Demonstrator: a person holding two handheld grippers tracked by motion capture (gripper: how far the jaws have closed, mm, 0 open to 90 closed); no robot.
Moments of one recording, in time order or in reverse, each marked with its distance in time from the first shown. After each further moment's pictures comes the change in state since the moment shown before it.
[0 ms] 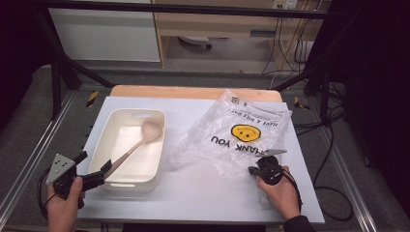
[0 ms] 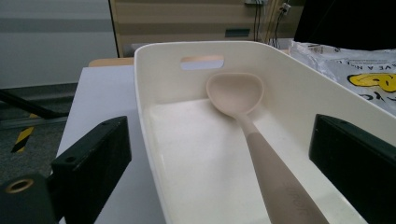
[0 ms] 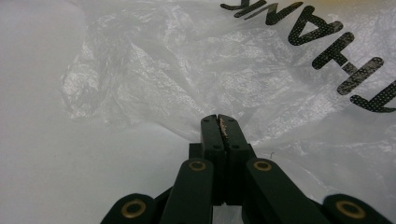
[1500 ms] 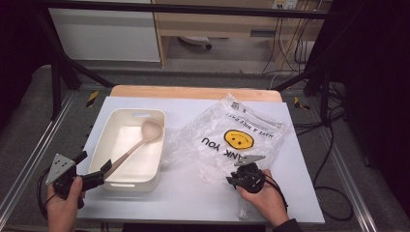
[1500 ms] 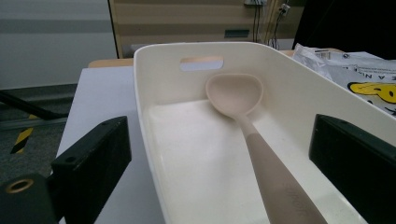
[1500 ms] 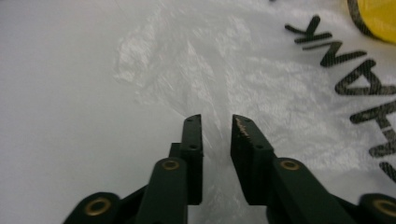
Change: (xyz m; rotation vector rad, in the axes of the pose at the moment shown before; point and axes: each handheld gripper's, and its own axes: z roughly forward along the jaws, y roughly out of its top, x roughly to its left) left arm 0.000 0.000 0.000 -0.003 -0.003 0.002; right arm 0.066 0.010 0.001 -0.008 0.122 -0.187
